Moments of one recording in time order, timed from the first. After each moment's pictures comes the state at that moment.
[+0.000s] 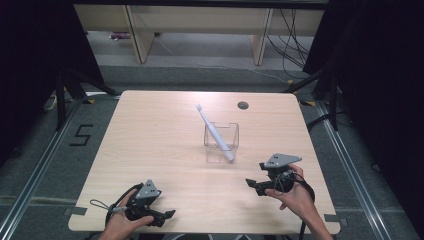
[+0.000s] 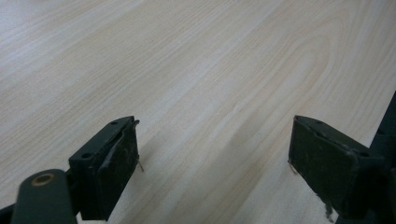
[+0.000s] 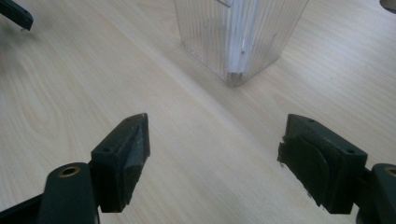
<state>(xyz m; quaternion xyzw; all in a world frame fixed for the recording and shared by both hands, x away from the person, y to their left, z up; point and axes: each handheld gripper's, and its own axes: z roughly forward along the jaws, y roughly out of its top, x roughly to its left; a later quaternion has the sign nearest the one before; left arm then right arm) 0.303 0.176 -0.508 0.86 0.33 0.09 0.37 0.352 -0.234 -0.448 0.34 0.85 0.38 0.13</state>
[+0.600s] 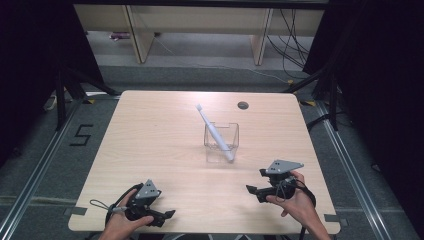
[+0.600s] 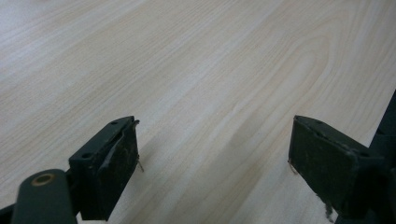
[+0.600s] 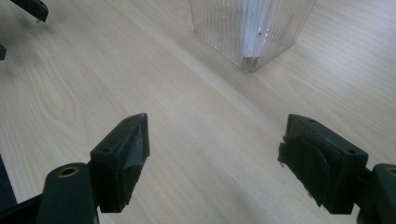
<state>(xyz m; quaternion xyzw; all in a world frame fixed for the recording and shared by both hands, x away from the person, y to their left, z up) 0.303 0.176 -0.507 0.86 0.33 0.09 0.37 0.341 -0.239 -0.457 0.33 0.85 0.39 0.12</state>
